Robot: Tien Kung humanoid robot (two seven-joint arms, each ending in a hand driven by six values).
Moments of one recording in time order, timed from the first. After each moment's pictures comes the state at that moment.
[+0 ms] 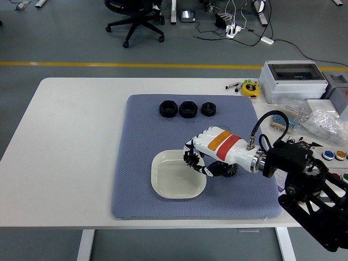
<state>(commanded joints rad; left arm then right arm) -0.11 0.10 -0.55 -0.18 0.79 0.24 0.11 0.57 -0.23 0.81 1.41 -2.25 0.16 0.23</state>
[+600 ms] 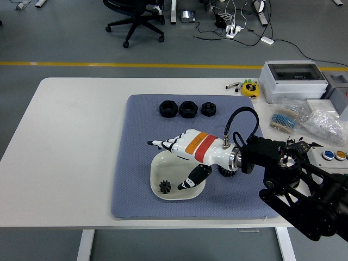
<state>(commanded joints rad) -0.11 0.11 -0.55 -0.18 0.79 0.24 0.11 0.65 -0.19 0.74 1.34 -2.27 0.18 0.23</state>
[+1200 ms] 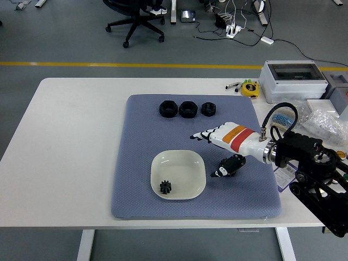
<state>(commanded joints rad) -0.09 0.11 -0.57 -0.18 0.81 0.24 0.12 0.59 -0.30 0.86 1.25 -2.27 0.18 0.26</state>
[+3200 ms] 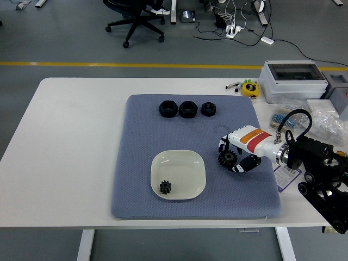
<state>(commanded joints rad) -0.10 0.10 -0.55 -0.18 0.80 0.24 0.11 0.59 -0.30 0.88 1.11 -2.27 0.09 0.29</state>
